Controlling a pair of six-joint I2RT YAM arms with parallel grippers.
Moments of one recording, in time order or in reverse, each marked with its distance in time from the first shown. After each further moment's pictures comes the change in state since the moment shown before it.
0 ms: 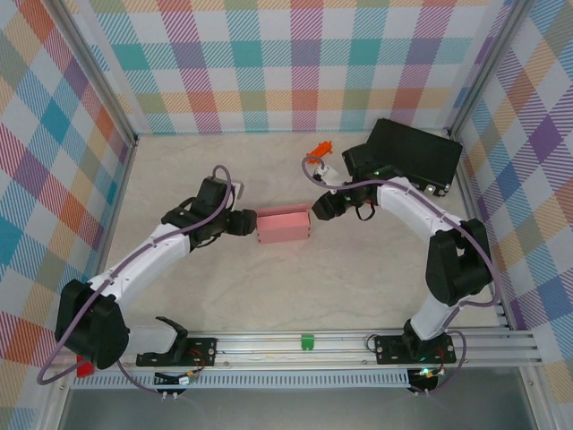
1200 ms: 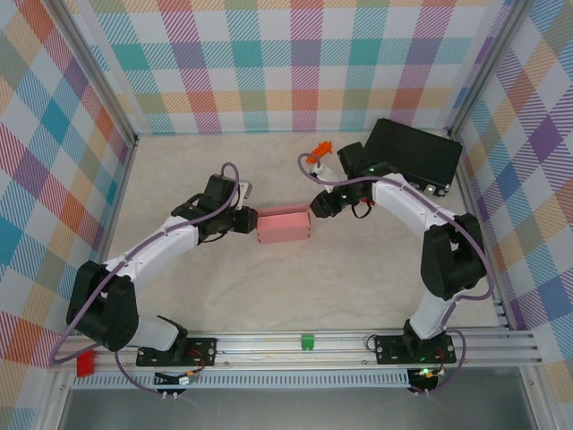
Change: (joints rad) left arm 0.014 0.103 0.008 0.061 0.123 -0.002; right arm 0.007 0.047 0.051 -0.031 -0.021 0.023
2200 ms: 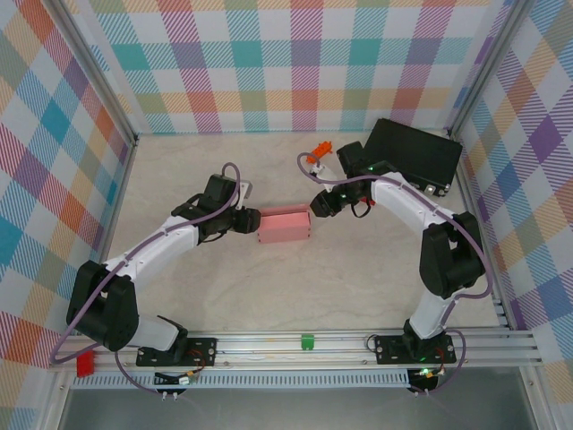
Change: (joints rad) left arm 0.001 0.001 0.000 0.019 -0.019 0.046; right arm 0.000 0.014 0.016 -0.014 0.008 0.001
